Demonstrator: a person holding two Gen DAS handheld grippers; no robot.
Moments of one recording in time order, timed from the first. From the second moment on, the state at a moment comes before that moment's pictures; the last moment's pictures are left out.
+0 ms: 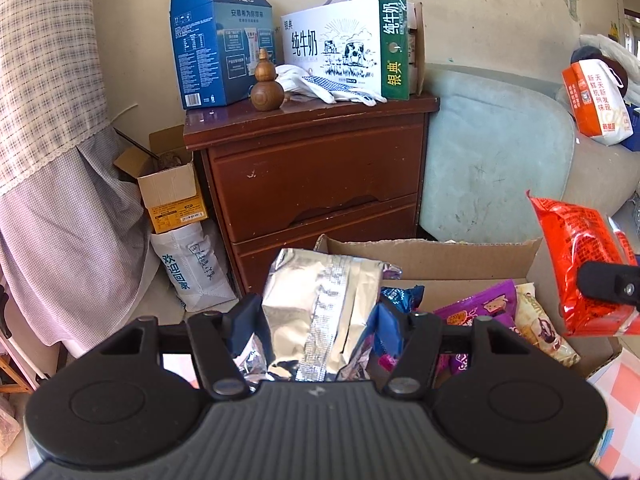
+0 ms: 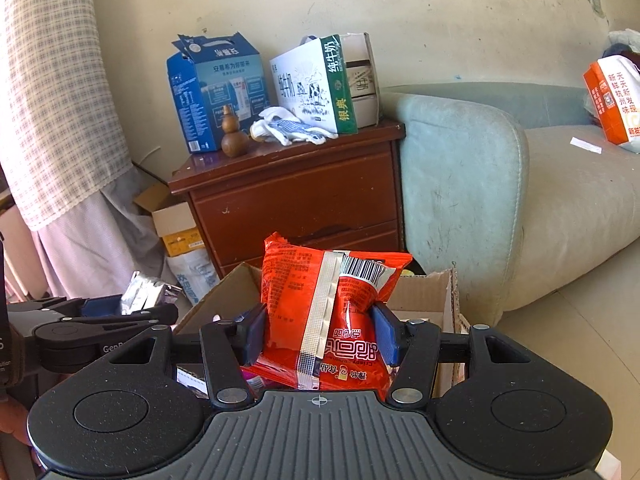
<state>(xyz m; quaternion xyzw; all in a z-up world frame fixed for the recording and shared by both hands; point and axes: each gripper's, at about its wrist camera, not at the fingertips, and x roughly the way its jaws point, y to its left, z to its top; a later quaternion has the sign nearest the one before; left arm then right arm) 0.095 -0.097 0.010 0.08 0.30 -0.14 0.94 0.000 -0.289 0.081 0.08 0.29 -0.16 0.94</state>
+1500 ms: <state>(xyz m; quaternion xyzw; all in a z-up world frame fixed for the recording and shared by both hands) 0.037 -0.036 -0.014 0.03 0.40 -0.13 0.91 -0.043 -0.301 0.034 0.22 0.44 -0.24 0.84</state>
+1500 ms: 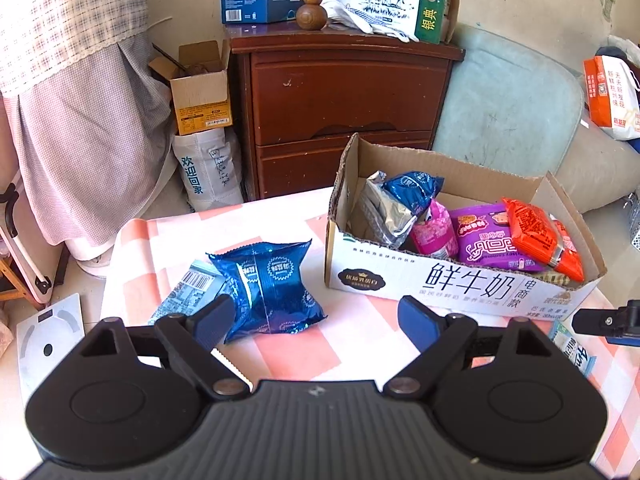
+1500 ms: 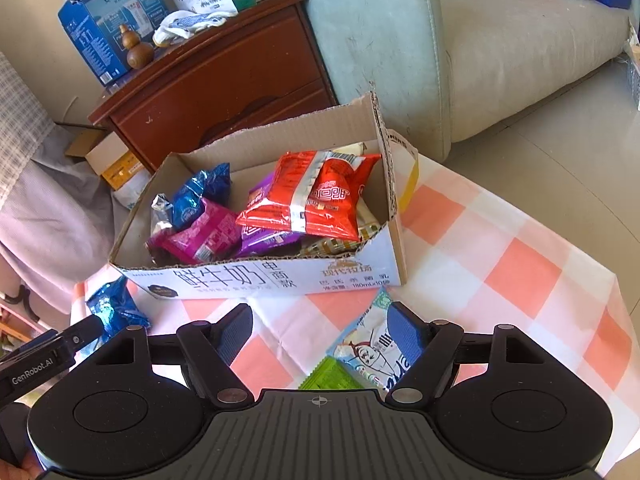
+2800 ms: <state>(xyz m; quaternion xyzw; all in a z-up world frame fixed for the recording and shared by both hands) 0.004 -0.014 -0.082 0.10 0.49 -0.20 0.85 -0.046 -0.252 -0.006 0.21 0.53 -0.14 0.81</state>
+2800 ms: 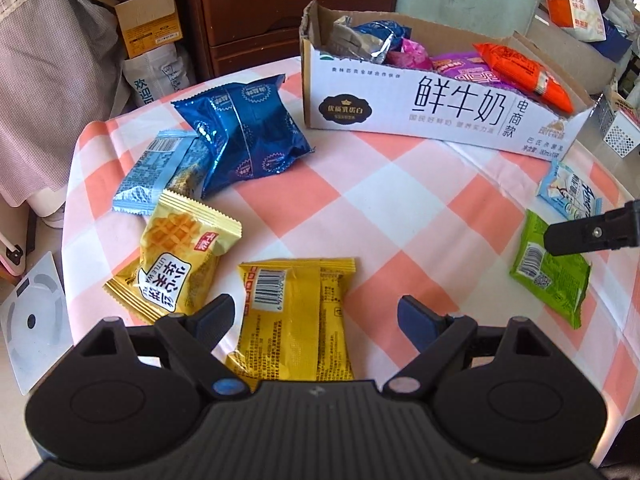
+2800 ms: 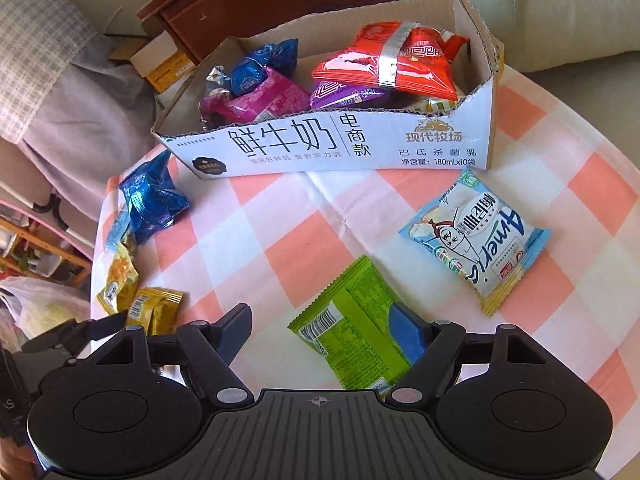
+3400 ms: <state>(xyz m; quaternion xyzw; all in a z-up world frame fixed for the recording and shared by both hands) 0.006 -0.019 -0.092 0.13 0.47 -0.20 0.85 -0.049 -0.237 -0.028 0.04 0.56 -0.07 0.82</state>
